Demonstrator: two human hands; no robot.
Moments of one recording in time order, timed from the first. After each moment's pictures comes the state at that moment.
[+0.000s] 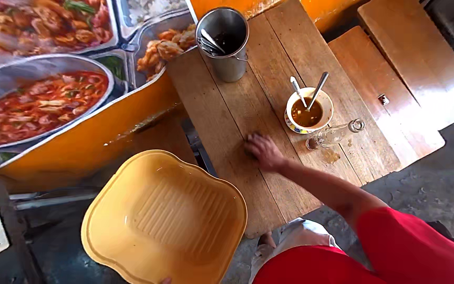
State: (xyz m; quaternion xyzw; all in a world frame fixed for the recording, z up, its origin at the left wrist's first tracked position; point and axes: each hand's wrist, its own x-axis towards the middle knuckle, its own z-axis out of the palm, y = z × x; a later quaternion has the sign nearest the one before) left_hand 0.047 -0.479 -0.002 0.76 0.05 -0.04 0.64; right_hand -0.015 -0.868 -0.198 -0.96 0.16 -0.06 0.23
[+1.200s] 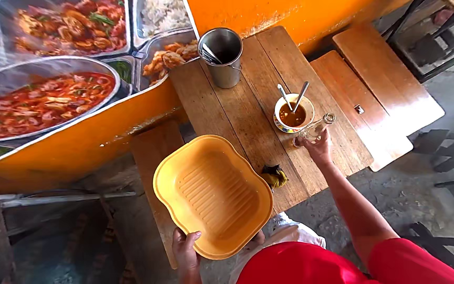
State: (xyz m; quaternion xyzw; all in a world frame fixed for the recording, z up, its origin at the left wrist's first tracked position) left_hand 0.051 -0.497 -0.068 0.75 0.01 -0.22 0.62; right_hand -0.167 -0.916 -0.132 -0.68 0.54 -0.31 0.39
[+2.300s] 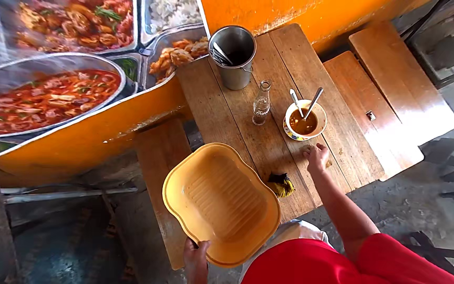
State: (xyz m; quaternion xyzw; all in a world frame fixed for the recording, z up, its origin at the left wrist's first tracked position) left_hand 0.046 -0.495 -0.088 0.81 0.05 -0.25 0.53; right_hand -0.112 -0.919 -0.163 -0.36 0.68 -0.32 0.56
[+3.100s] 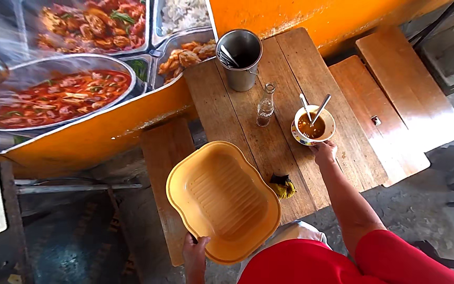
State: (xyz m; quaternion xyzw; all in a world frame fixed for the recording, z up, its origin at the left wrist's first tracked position) left_hand 0.053 -0.496 -0.085 0.83 0.04 -0.25 0.50; right_hand -0.116 -0.962 -0.171 -0.29 0.61 -0.41 0.61
